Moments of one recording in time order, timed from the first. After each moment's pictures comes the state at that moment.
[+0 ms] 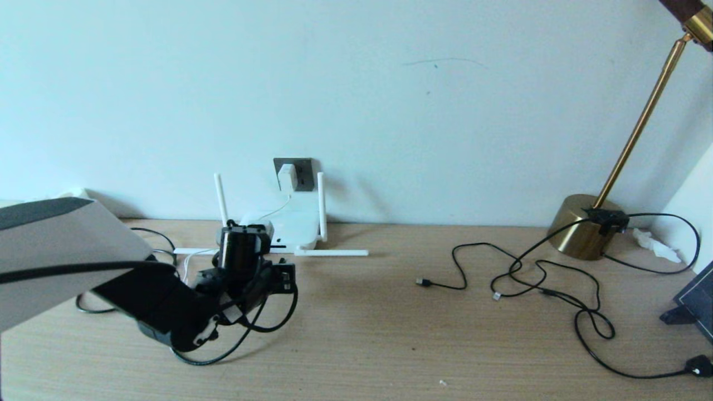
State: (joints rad) left arm -0.37 2.08 -0.83 -0.78 0.32 -0.12; right arm 0.00 0.00 -0.09 0.23 0.02 -0.08
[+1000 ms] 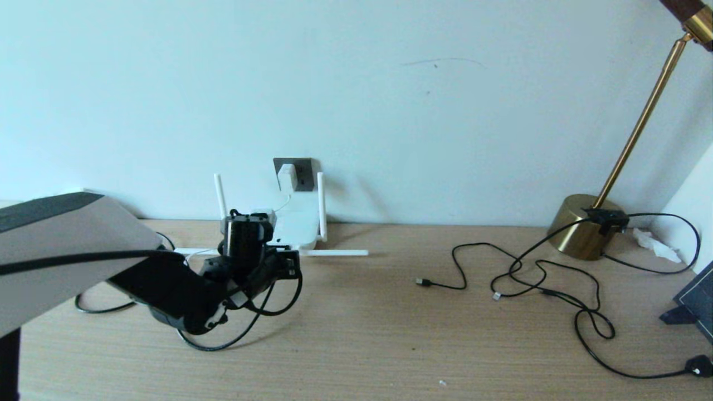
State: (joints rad) left arm -0.36 2.11 -0.92 -0.78 0.28 -0.14; right arm 0.00 0.00 -0.09 0.23 0.02 -0.08
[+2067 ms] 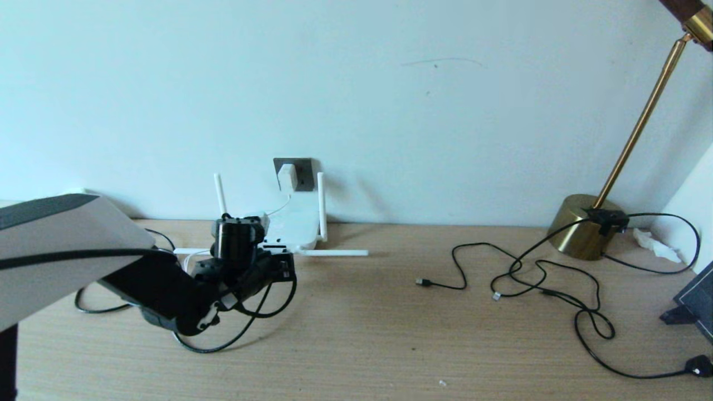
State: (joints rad) left arm -0.32 2.11 -0.90 -0.79 0.20 -0.17; right arm 0.00 0.00 -0.09 0.23 0.02 -0.08
